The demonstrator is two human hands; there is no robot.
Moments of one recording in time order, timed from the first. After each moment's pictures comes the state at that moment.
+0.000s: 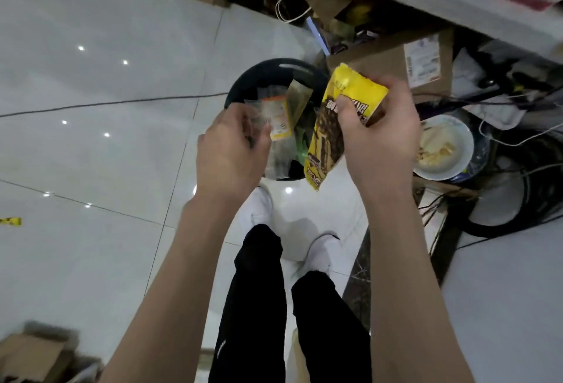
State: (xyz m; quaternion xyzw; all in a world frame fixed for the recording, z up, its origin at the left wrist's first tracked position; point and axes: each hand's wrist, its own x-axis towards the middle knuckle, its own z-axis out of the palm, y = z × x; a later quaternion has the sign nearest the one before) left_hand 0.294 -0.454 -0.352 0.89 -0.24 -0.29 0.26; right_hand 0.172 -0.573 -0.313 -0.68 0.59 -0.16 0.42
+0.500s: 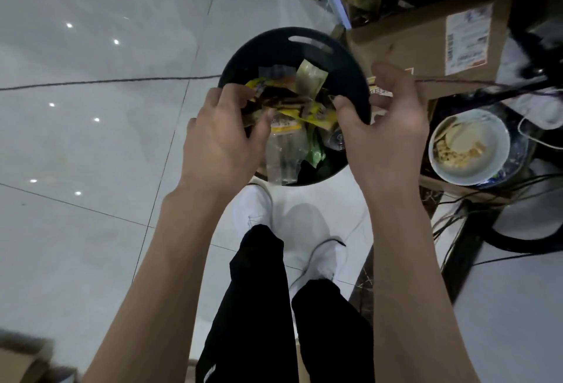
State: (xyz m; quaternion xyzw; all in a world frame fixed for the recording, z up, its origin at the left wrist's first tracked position) left_hand 0.310 -0.453 -0.436 0.88 -0.27 -0.30 0.23; right_hand 0.180 -0.571 -0.421 -0.71 0.57 -0.13 0.39
